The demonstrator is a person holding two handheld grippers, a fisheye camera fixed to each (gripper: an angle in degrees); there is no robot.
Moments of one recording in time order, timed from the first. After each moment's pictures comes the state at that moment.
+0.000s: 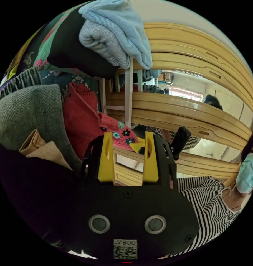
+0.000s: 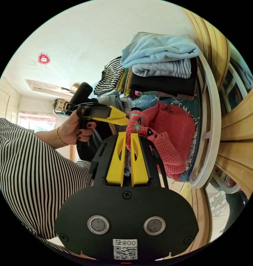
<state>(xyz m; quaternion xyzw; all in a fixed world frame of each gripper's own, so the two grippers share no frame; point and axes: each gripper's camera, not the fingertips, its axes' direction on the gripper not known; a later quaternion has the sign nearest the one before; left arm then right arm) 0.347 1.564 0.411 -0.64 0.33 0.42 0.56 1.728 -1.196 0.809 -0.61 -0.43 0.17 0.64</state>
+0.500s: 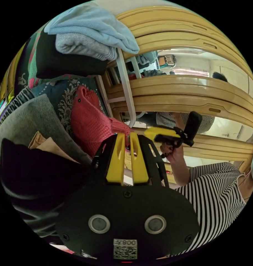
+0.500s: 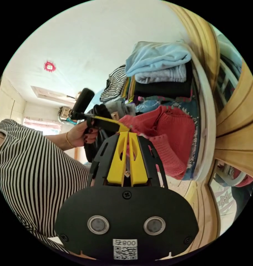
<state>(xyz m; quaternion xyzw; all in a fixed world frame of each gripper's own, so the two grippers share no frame) 0.415 1.558 0.347 -0.59 0.31 0.55 0.51 1.747 -1.186 0.806 -0.58 -0.43 0.21 0.66</state>
